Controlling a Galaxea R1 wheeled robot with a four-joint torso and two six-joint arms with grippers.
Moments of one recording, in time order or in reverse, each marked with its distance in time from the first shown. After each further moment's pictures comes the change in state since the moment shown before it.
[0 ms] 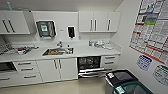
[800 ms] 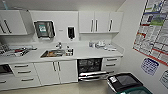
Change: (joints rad) left arm -0.001 0.005 0.002 0.000 -0.002 0.000; right arm 0.004 0.002 0.000 0.000 0.000 -0.001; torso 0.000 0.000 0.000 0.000
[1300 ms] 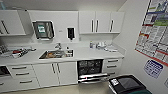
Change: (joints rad) left arm 0.000 0.000 0.000 0.000 0.000 0.000; right arm 0.000 0.000 0.000 0.000 0.000 0.000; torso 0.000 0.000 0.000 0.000
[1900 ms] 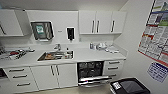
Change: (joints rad) left arm 0.000 -0.002 0.000 -0.006 0.000 0.000; right arm 0.000 0.000 0.000 0.000 0.000 0.000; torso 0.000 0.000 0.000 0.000
